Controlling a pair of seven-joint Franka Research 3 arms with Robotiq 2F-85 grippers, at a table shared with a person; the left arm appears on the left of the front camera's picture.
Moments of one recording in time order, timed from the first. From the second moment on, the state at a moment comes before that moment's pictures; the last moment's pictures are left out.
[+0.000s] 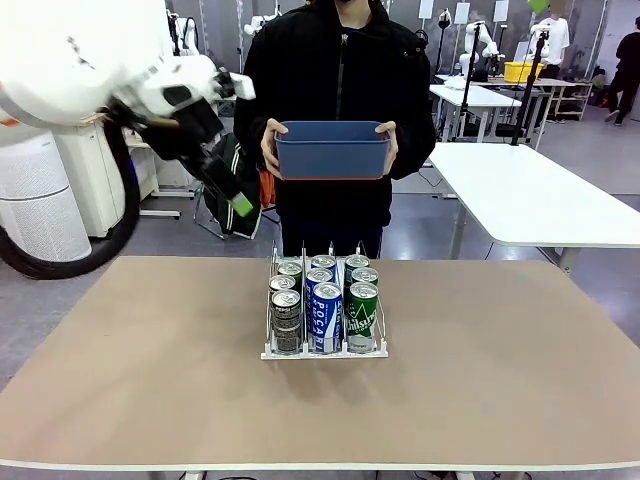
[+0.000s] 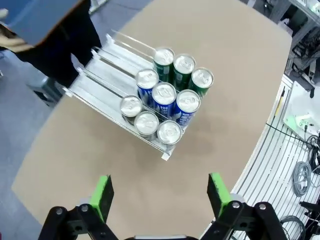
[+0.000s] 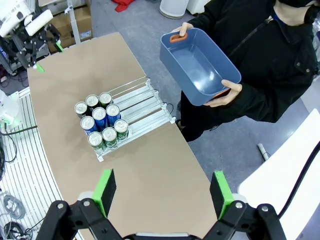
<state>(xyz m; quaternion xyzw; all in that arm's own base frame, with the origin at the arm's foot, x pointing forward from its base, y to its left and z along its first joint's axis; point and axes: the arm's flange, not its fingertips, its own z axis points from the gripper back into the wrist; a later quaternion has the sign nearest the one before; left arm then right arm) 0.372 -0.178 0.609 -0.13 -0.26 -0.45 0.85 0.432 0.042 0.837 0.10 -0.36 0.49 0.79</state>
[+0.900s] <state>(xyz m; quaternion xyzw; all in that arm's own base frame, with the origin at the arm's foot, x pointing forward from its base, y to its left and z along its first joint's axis) 0.334 -0.072 0.783 -0.14 -0.35 -0.43 0.82 0.432 0.042 0.837 0.10 -0.36 0.49 0.79</state>
